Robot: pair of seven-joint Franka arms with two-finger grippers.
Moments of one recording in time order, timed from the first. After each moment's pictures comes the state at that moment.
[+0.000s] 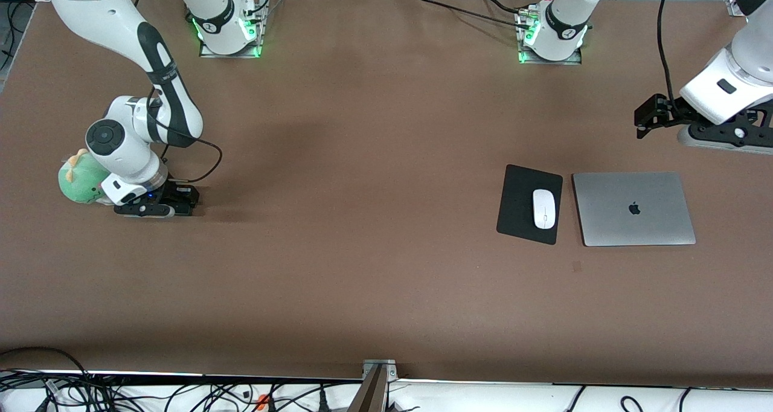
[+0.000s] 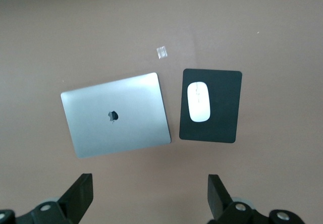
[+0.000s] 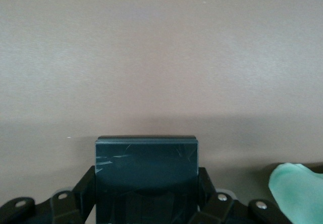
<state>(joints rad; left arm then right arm) -0.04 -0.01 -0.07 -1.64 0.11 1.63 0.06 0.27 0.44 -0.32 -2.24 0.04 2.77 -0.04</state>
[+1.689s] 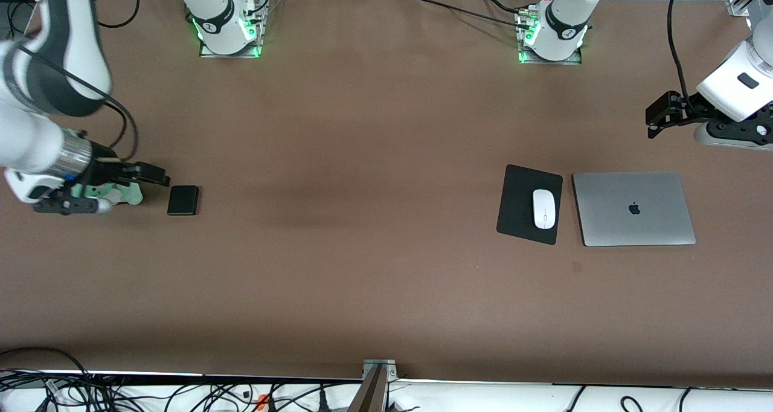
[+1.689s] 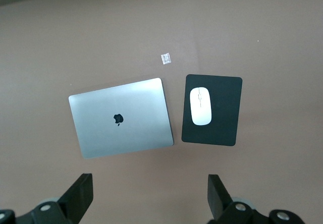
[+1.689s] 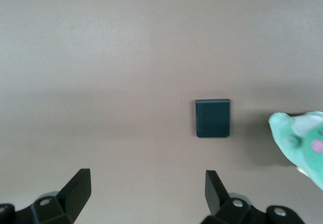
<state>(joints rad) -0.03 0.04 -0.06 -1.54 0.11 1.57 0.06 0.27 0.23 -0.33 -1.63 0.21 1.74 -0.06</state>
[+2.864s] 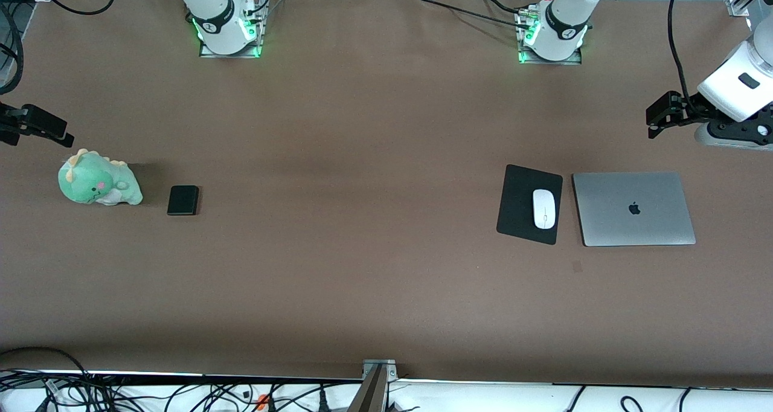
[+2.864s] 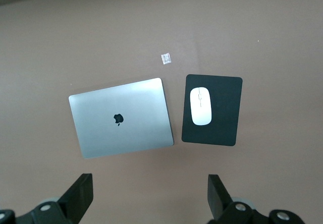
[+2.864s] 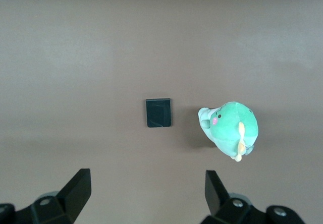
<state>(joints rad) -0.03 0.04 -0.07 -1.54 0.11 1.57 0.06 0.04 0.12 -0.13 -1.46 0.01 1.58 -0.07</state>
